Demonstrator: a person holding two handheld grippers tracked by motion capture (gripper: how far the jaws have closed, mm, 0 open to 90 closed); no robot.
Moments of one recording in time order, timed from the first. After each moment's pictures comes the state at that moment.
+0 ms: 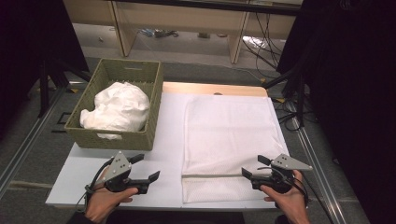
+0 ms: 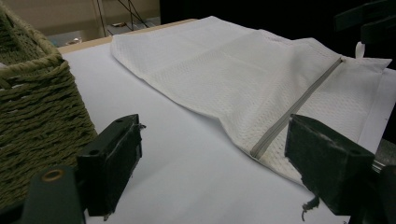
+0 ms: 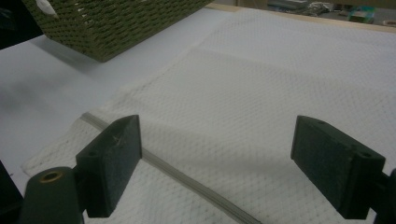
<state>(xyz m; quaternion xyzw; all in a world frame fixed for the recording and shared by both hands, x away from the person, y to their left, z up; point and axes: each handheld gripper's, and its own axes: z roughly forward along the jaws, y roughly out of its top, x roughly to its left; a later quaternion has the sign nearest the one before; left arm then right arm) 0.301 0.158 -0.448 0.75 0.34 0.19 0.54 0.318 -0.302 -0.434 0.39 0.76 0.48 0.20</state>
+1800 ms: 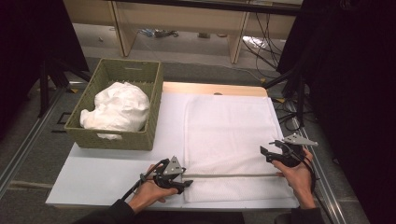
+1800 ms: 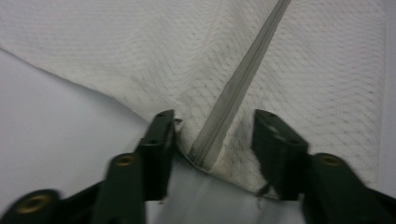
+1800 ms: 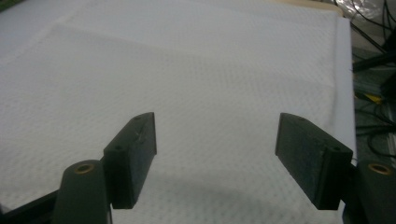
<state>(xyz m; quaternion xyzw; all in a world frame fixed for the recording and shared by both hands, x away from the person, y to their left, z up) 0.347 0.053 -0.502 0.87 0.24 0.11 0.42 0.388 -0.356 -0.439 0.49 0.75 0.37 0.25</state>
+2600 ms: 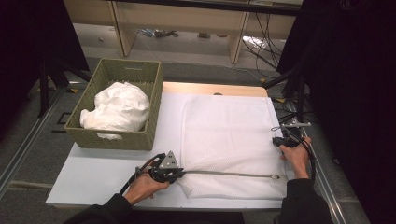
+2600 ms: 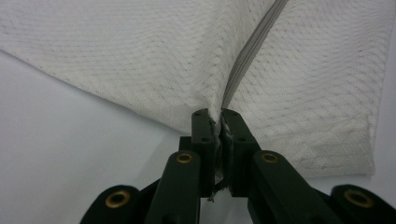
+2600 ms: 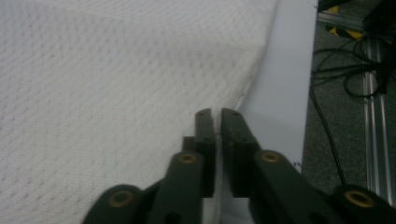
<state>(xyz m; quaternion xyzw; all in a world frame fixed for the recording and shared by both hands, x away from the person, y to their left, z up) 0.360 0.070 -0.495 0.88 0.23 0.10 0.40 0.472 -0.396 -0.473 0.56 0.76 0.26 0.20</state>
